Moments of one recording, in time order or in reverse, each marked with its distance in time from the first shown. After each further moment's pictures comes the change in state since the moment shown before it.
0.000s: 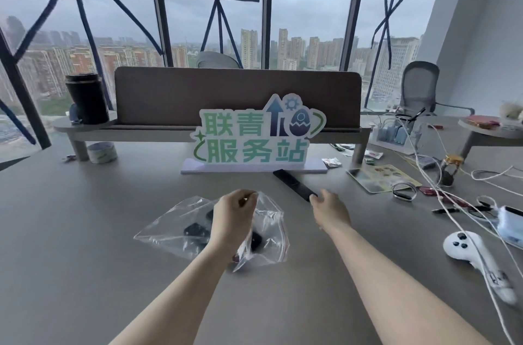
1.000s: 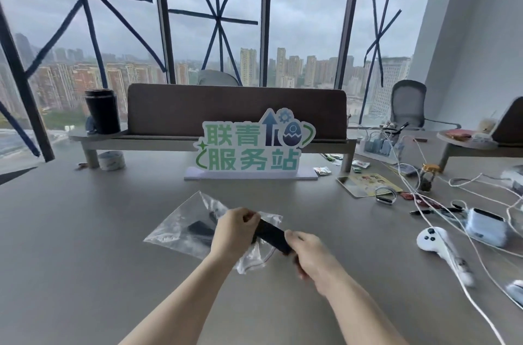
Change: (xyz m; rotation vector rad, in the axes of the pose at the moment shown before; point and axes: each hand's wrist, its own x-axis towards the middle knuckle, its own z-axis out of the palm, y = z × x) left_hand -0.050 0.014 -0.007 0.167 -0.078 0.005; right_hand -0.160 -0.014 -0.029 0.455 -0.352 0.030
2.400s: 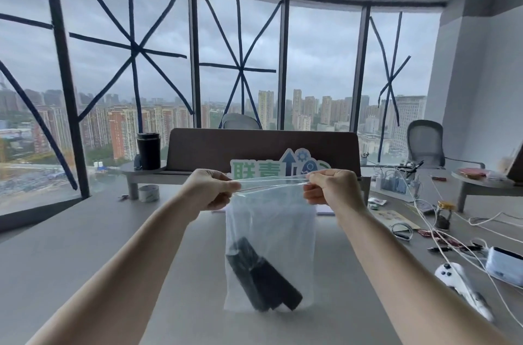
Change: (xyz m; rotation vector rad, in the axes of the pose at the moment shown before) left_hand 0.002 0.082 -0.181 -0.399 -0.073 -0.121; right_hand -0.039 -0.163 -0.031 0.284 0.251 -0.422
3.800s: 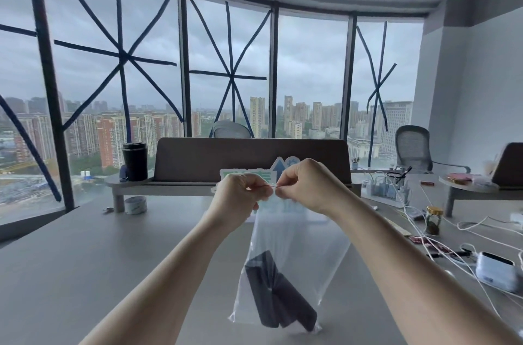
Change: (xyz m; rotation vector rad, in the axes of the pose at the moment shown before) left_hand -0.014 0.022 0.071 0.158 0.019 0.394; right_hand 0.000 -0.043 0.008 -0.787 -0.294 -0.403
